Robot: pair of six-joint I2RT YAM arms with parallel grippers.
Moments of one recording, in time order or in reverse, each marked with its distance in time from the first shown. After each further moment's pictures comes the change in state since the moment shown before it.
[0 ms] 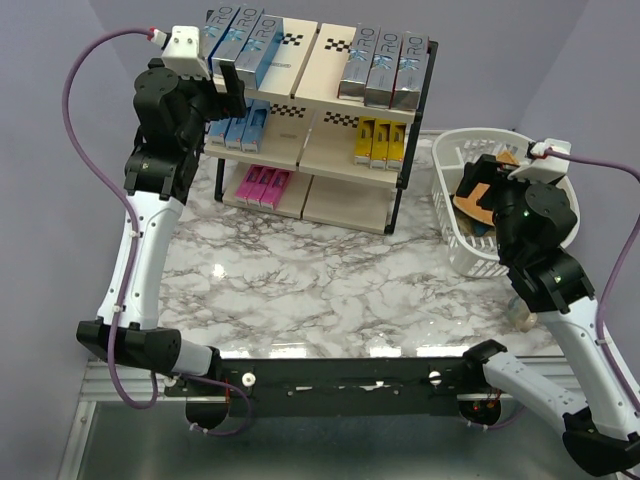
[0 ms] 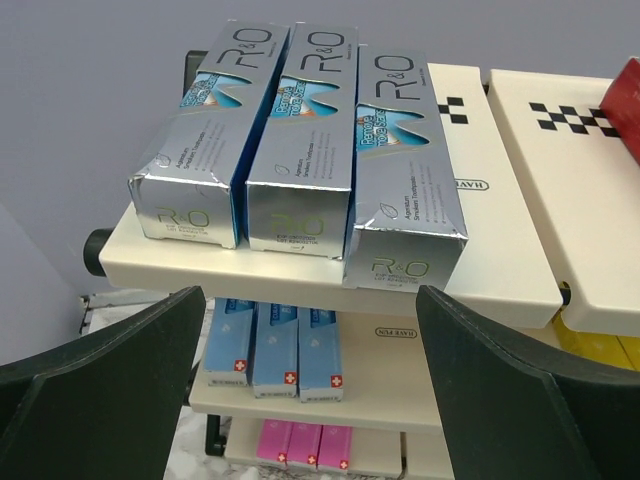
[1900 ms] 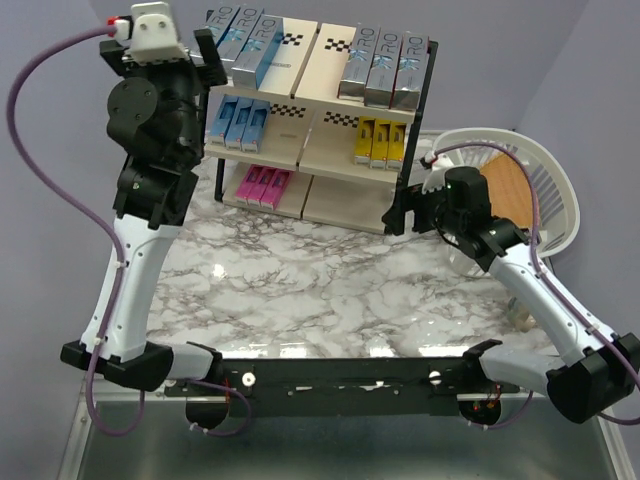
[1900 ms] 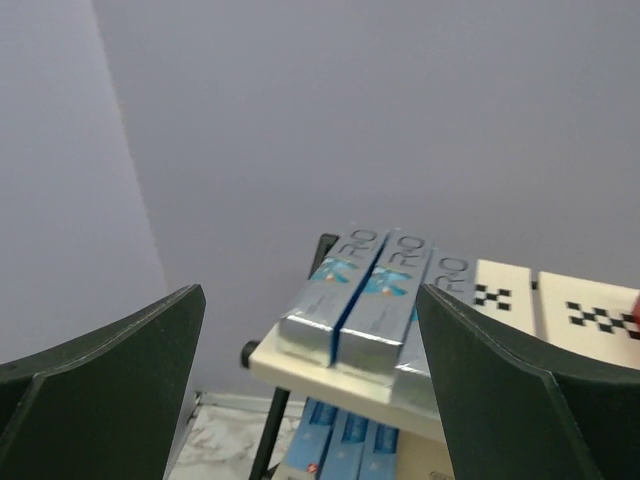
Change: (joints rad) left arm -0.250 -0.015 0.169 0.199 -0.484 0.258; right arm 0.000 0.338 -0.099 -0.097 -0.743 0.039
